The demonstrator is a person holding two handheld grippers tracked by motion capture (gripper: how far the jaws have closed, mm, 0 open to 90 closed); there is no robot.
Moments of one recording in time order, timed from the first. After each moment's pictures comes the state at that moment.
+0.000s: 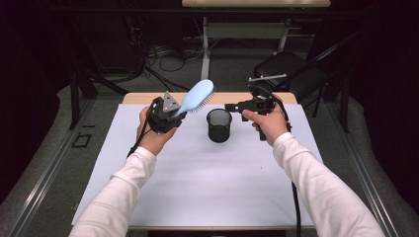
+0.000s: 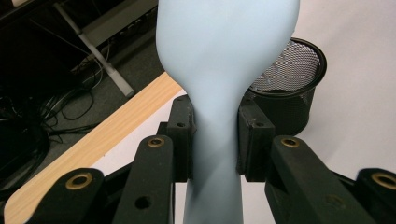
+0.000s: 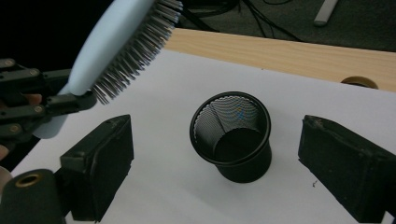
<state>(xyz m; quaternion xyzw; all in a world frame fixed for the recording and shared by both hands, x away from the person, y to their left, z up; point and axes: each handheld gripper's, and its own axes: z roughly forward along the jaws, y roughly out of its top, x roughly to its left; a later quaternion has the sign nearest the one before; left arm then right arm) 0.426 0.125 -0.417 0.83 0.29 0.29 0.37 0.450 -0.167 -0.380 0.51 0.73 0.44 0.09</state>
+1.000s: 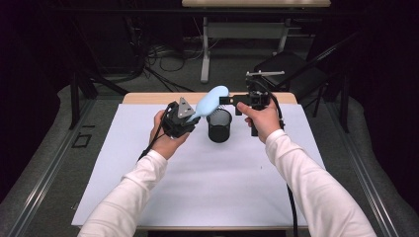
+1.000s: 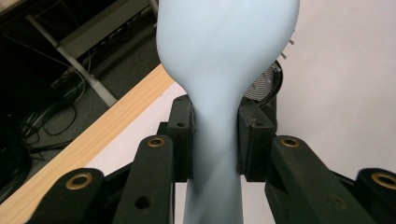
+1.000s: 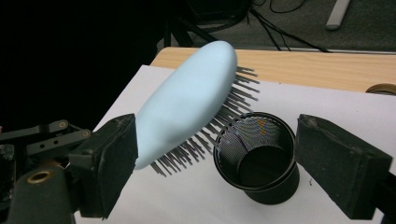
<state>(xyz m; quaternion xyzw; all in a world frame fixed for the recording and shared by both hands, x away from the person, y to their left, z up) 0.418 0.091 -0.426 0.84 0.26 0.28 0.38 0.456 -0.156 -0.374 0.53 0.70 0.48 0.07</state>
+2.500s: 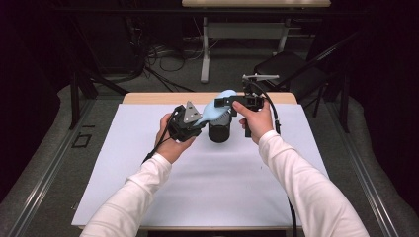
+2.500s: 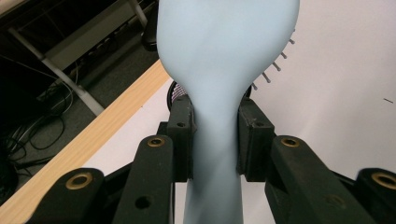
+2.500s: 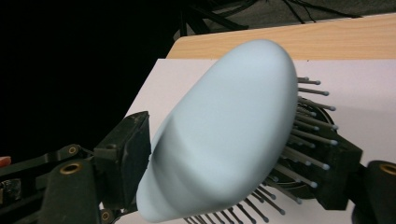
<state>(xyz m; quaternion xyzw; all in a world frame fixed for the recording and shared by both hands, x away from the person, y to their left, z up) 0.409 0.078 -0.428 0.85 0.23 0.27 0.39 0.468 -0.149 -0.392 0.55 0.68 0.49 -0.01</state>
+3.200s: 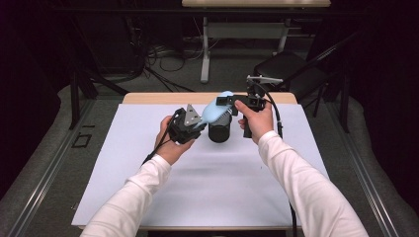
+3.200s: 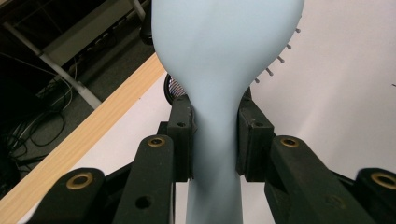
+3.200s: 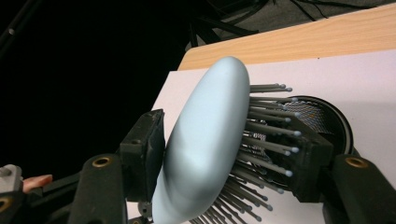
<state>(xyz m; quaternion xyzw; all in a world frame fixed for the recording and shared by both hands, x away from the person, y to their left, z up) 0.411 0.079 -0.440 0.86 0.23 0.27 0.37 0.468 -0.154 -0.398 0.57 0.63 0.52 -0.04</state>
